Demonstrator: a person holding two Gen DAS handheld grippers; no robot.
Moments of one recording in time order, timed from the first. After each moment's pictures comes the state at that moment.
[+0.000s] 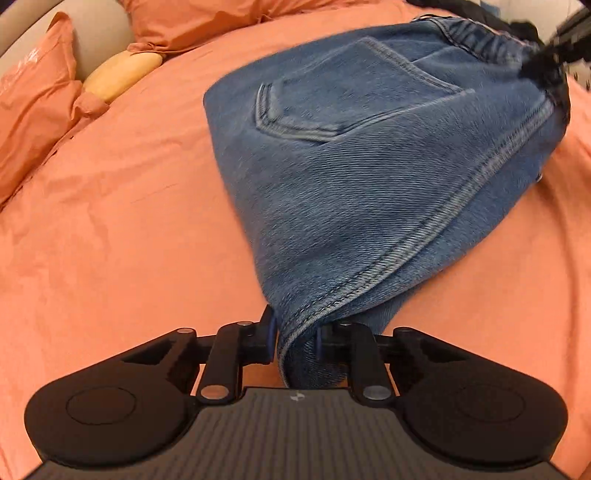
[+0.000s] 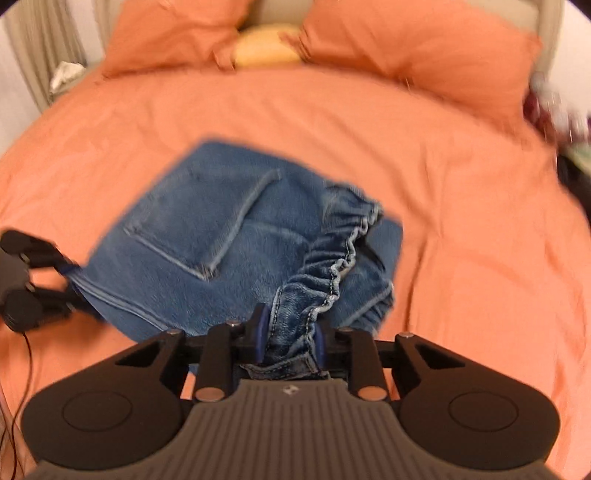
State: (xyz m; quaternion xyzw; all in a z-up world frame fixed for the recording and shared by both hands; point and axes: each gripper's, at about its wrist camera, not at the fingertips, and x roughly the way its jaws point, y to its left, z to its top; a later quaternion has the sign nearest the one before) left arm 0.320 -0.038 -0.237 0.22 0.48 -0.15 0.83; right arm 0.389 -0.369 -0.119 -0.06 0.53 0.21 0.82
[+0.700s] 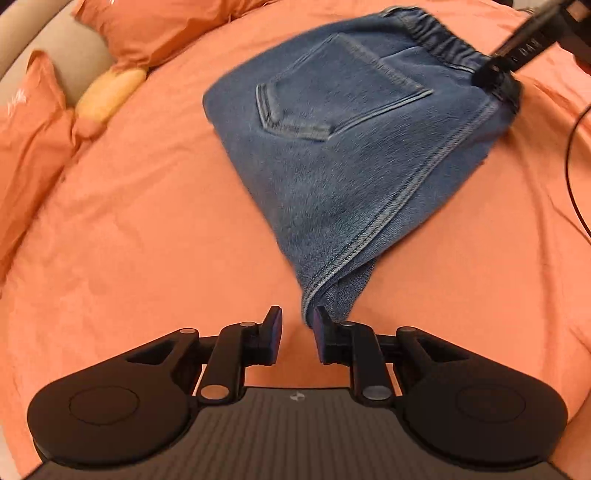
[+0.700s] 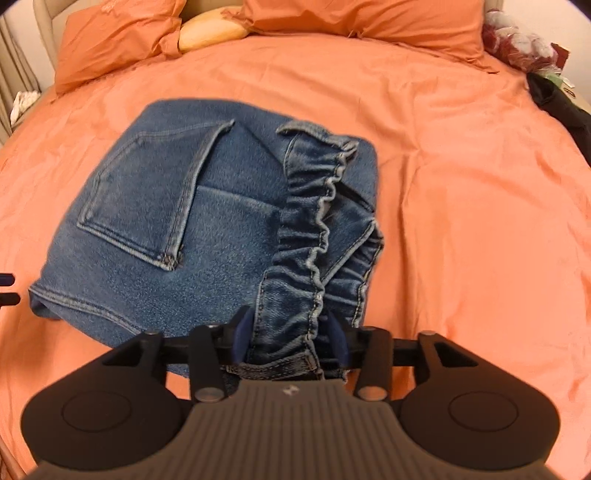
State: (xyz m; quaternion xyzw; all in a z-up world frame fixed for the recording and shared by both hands) left arm 0.280 -0.042 -0.189 0.30 0.49 -0.16 0.80; right arm 0.374 -0.389 -0.146 0.00 0.53 0.16 0.83
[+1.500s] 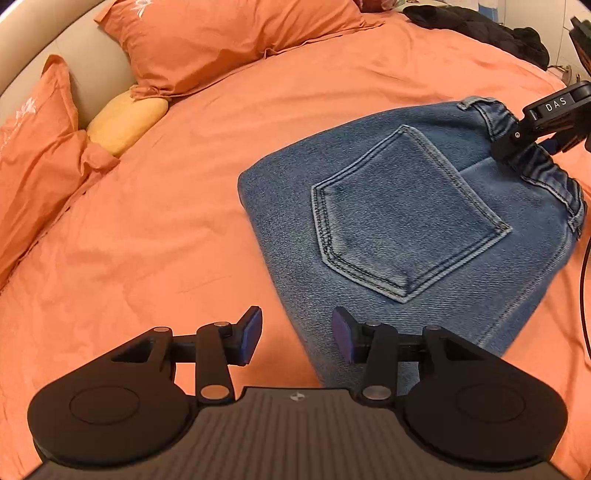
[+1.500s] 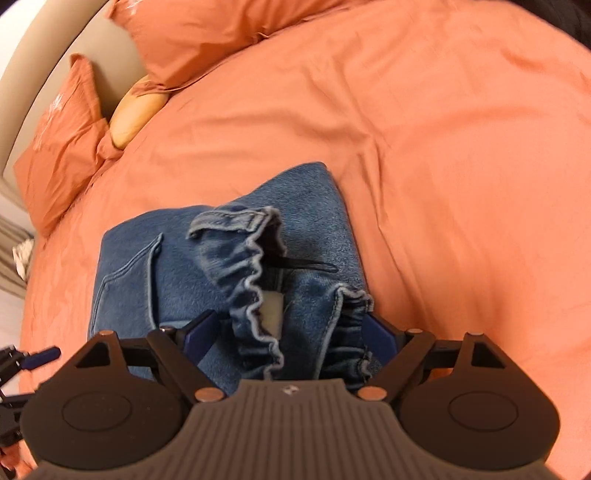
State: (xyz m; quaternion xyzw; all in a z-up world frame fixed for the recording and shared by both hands) left arm 0.382 -0.056 -0.179 0.24 0.46 -0.15 0.84; right arm 0.445 -0.440 -0.181 0.26 0.54 0.08 0.80
